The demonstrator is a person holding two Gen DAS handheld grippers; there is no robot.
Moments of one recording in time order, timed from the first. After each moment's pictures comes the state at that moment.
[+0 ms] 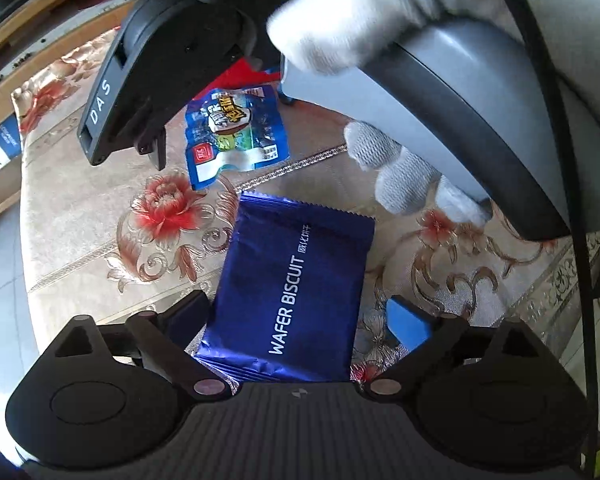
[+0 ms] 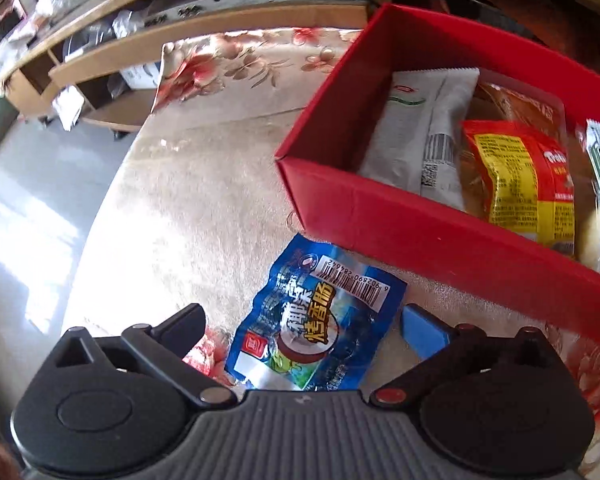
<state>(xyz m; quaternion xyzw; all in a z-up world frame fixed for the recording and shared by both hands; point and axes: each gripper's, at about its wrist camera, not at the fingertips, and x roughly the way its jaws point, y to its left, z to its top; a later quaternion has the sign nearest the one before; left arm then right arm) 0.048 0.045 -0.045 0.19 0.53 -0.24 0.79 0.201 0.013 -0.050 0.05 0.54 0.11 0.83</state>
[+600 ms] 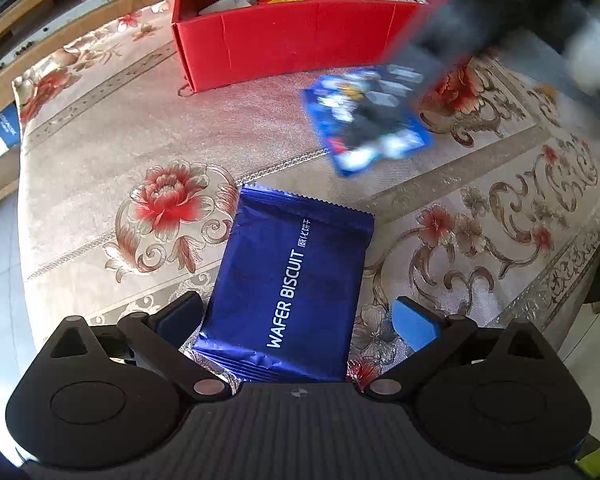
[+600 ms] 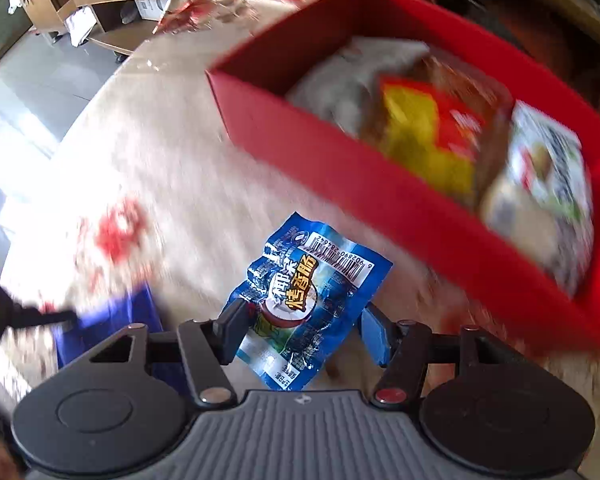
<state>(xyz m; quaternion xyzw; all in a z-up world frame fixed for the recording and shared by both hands) 0.056 0.052 -0.044 0.17 0.54 -0.24 0.79 0.157 -0.053 -0.041 -0.06 0.58 0.14 0.80</state>
